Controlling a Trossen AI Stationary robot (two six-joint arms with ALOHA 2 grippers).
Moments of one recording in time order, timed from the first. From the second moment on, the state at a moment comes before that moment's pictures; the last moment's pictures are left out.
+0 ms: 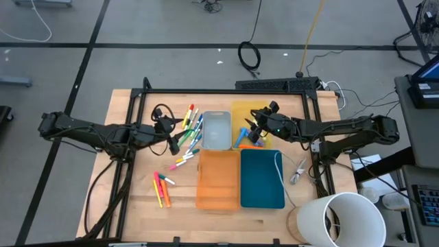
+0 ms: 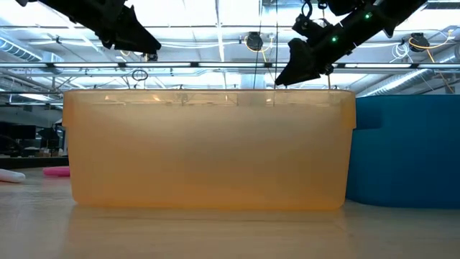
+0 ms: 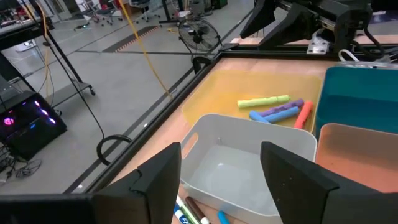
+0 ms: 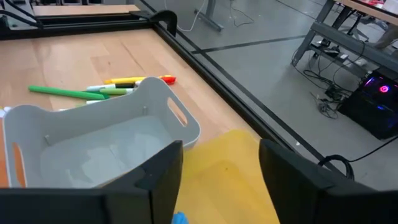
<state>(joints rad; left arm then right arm) -0.13 0.87 0.61 -0.10 -0.63 -0.04 -0.12 1.22 0.70 0.07 0.52 0.07</state>
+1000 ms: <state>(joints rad) -0.49 1.20 0.61 -0.68 -0.01 -1.18 -0.12 1.22 0.70 0.08 0.52 0.07</state>
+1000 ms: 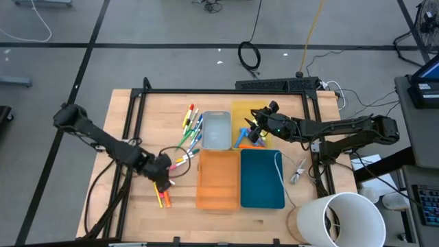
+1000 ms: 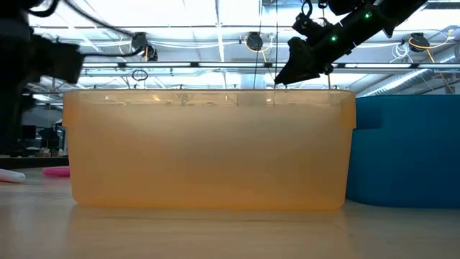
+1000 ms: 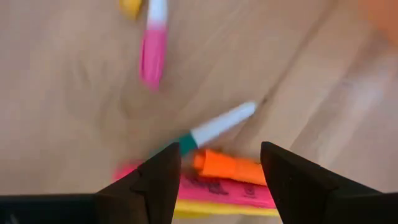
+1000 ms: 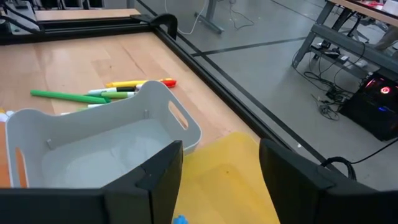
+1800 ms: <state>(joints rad) -0.48 1.32 0.61 -0.76 0.01 -1.29 -0.12 1.22 0.70 0.08 0.52 0.09</state>
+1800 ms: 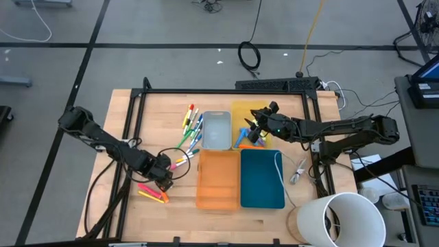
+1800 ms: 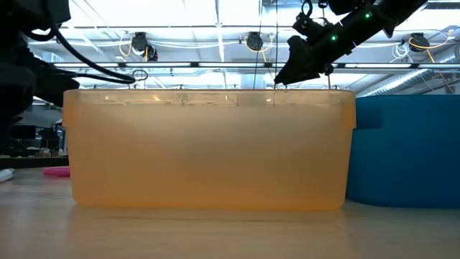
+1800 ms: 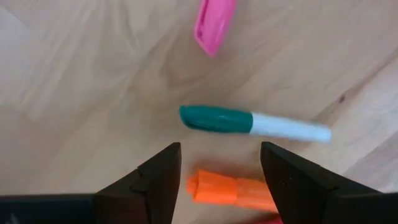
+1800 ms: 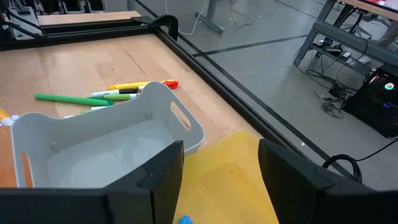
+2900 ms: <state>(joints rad) -0.66 1.32 0.77 -0.81 0.32 -0.91 -0.12 1.22 0.70 0.08 0.52 0.07</state>
